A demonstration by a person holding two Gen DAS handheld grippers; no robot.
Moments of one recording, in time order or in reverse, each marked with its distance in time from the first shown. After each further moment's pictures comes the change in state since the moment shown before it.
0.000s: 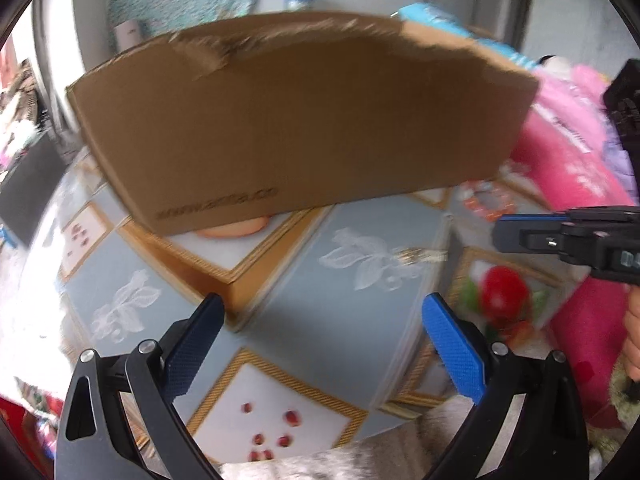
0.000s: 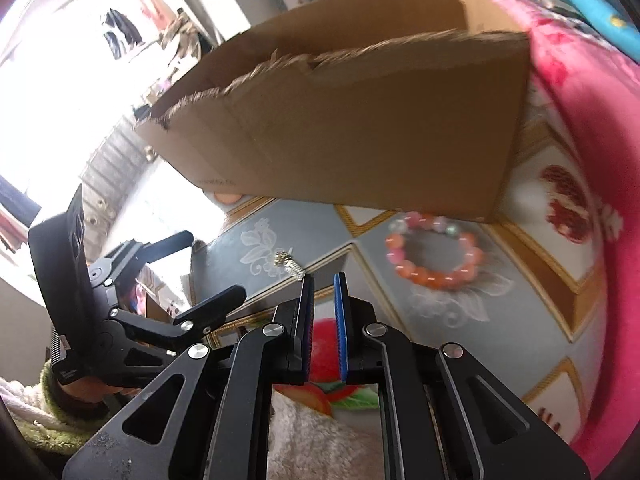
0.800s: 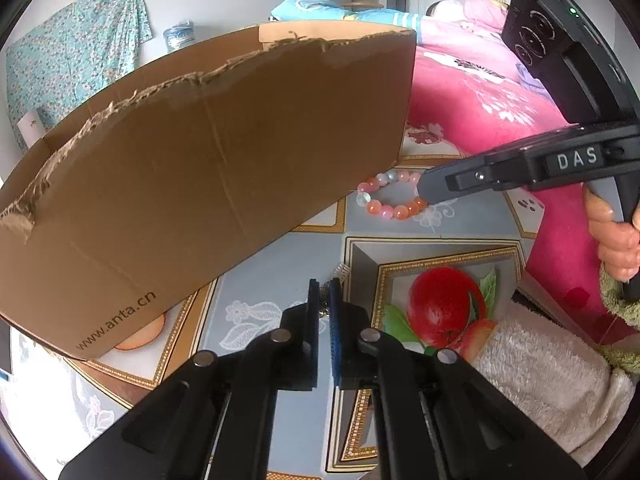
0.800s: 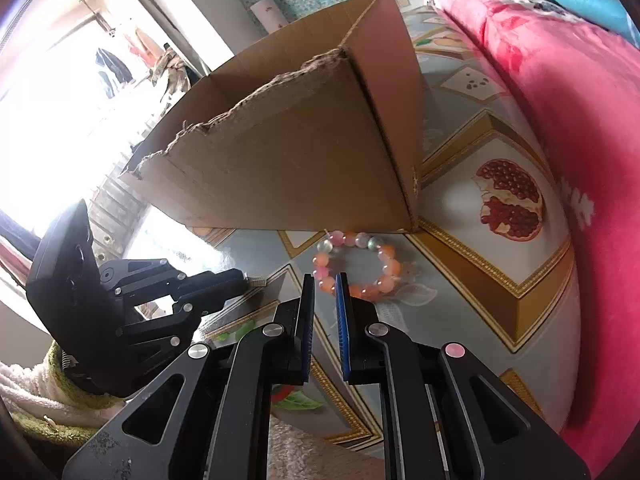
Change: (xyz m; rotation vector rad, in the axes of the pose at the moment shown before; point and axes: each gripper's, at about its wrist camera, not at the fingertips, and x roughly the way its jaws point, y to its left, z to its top) left arm 0.021 -0.044 0.019 0.372 -0.001 -0.155; right arm -0.008 -0.052 0.006 0.090 -0.058 0.042
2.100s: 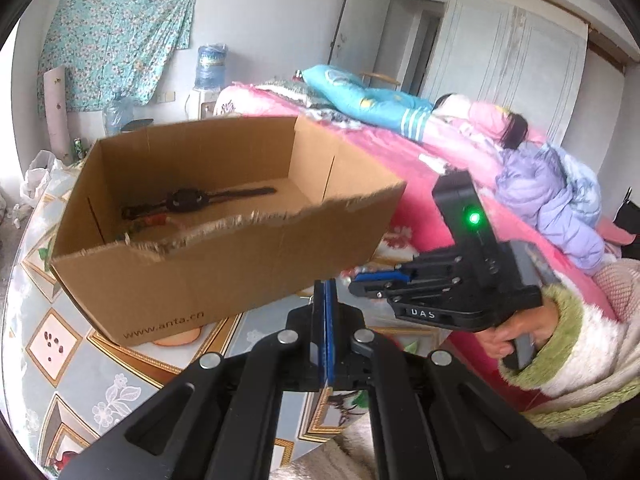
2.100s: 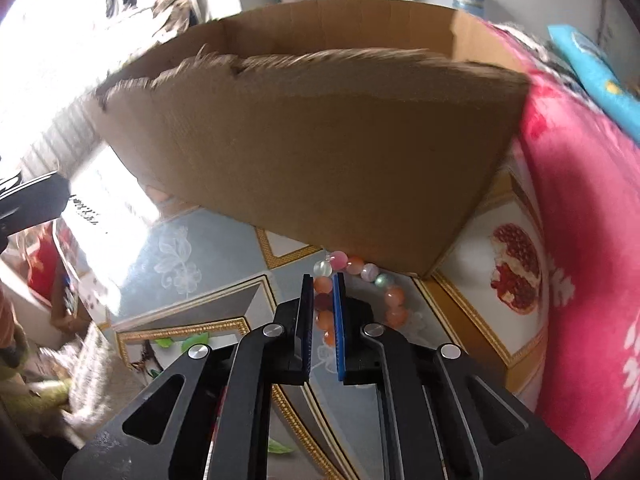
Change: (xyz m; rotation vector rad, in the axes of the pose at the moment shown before) left arm -0.099 0.032 0.011 -0.248 -0.231 -0.126; right arm 0.028 0.040 0.007 -0.225 0.019 -0.229
